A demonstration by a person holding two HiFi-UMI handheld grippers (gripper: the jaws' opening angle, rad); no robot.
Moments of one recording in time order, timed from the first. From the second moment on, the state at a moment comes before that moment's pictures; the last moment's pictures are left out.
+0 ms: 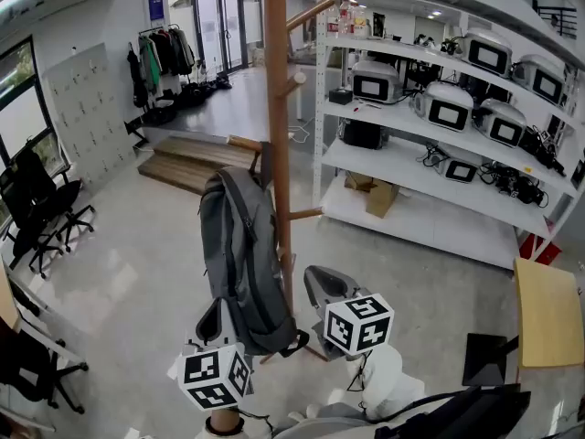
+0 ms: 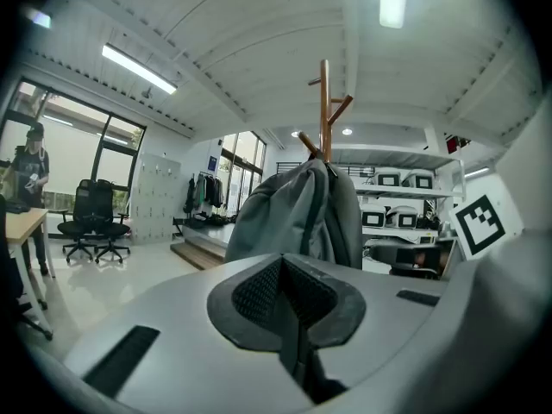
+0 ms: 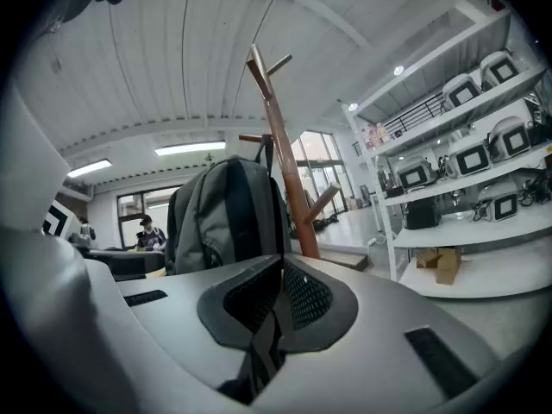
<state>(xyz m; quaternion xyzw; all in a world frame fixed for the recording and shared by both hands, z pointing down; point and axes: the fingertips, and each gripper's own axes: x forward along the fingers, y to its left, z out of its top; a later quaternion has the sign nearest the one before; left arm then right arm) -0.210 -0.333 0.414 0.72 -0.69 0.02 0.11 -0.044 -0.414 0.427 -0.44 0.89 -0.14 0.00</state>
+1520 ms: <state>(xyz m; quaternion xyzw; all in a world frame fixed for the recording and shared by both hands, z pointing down) -0.161 -0.213 0.467 0.75 -0.65 0.02 0.13 -0.055 -0.247 0.479 -0.42 0.88 -0.20 -0.02</state>
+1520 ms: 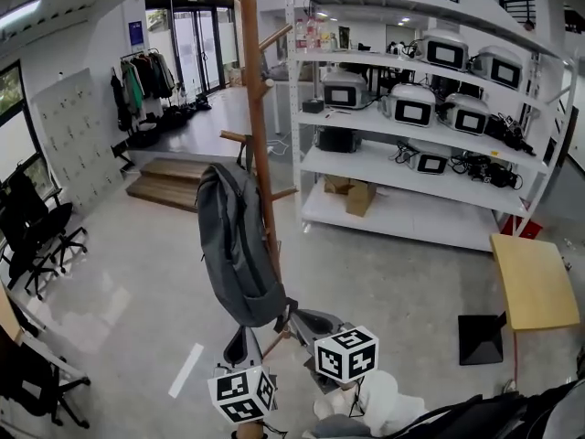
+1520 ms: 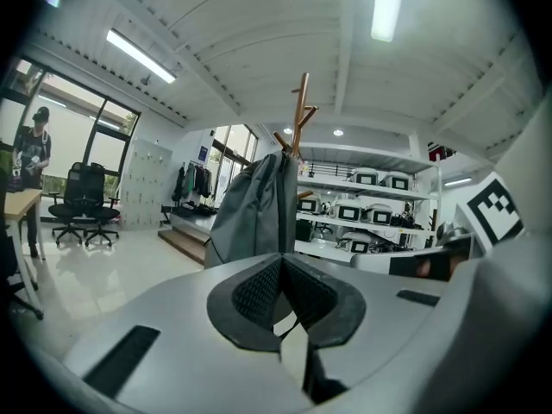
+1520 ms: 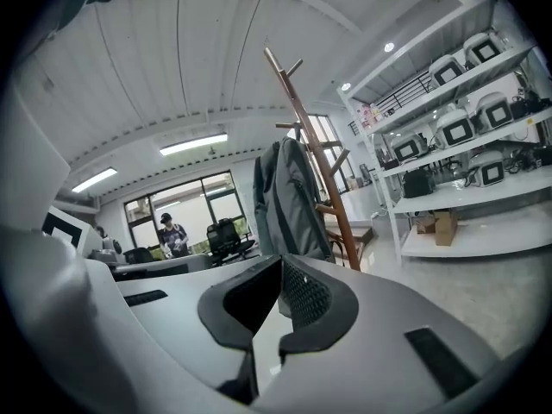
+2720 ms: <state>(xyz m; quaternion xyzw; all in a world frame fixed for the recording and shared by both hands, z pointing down) -0.135 -0.194 0.451 0.74 -0.67 0.02 0.12 -0.044 -0.229 0.469 -0.39 0.90 -0.16 -0.04</state>
